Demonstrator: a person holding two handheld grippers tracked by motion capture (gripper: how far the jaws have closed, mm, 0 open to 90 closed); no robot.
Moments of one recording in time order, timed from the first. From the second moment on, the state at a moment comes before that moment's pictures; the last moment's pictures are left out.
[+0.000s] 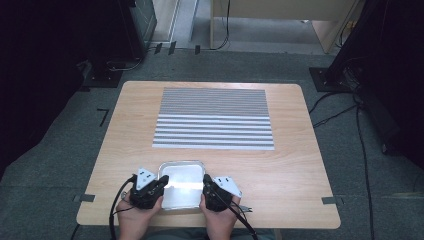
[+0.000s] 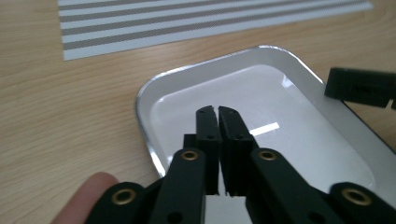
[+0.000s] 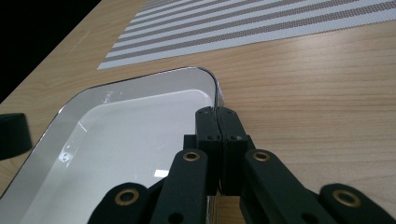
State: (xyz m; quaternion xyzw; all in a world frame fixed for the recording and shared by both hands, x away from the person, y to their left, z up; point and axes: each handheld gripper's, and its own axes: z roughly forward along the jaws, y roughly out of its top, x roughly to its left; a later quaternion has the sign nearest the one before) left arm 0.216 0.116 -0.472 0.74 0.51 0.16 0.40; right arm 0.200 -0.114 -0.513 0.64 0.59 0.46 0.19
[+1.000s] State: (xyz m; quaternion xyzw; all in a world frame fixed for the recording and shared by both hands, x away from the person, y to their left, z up) left arm 0.221 0.102 -0.487 0.76 0.52 0.18 0.34; right arm 0.195 -0.116 -0.517 0.64 0.57 0.48 0.19
